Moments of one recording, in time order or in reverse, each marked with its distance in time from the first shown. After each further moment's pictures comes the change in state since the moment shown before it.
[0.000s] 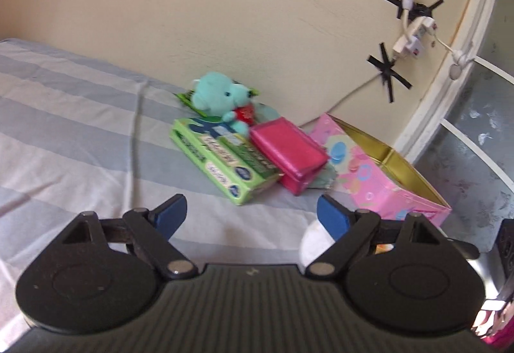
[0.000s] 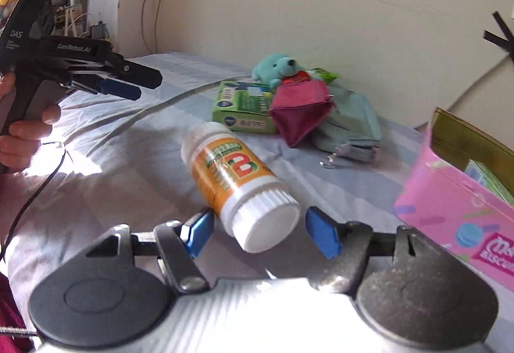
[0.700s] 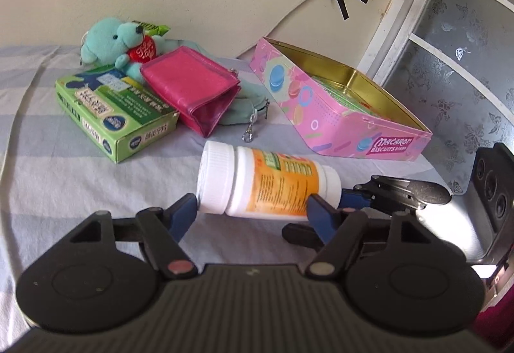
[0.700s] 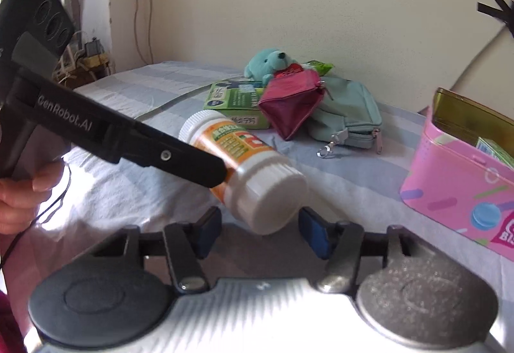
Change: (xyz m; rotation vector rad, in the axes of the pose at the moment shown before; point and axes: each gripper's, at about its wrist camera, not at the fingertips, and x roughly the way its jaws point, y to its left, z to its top) left arm 0.065 -0.085 -0.021 0.169 0.211 -0.051; right arm 0.020 -0.018 -0.004 0.118 -0.021 0.055
